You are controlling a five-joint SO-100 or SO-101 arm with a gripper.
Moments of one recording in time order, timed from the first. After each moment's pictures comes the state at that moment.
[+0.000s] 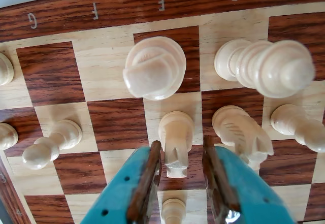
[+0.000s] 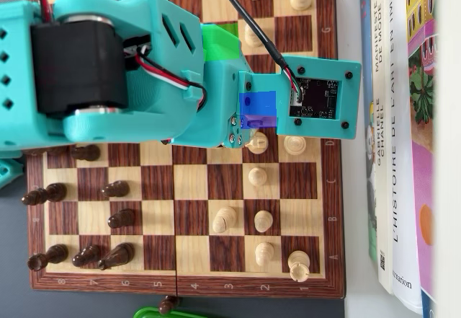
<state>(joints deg) -5.7 71.5 77.0 64.0 102.7</state>
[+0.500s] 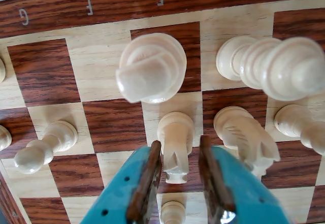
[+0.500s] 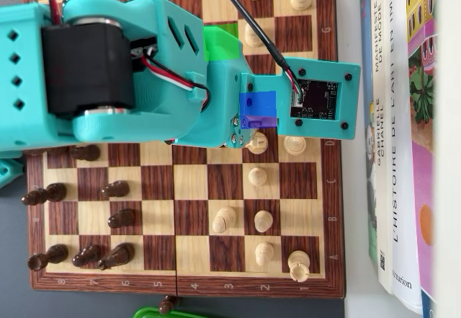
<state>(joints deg) -5.7 70.8 76.9 64.0 102.7</state>
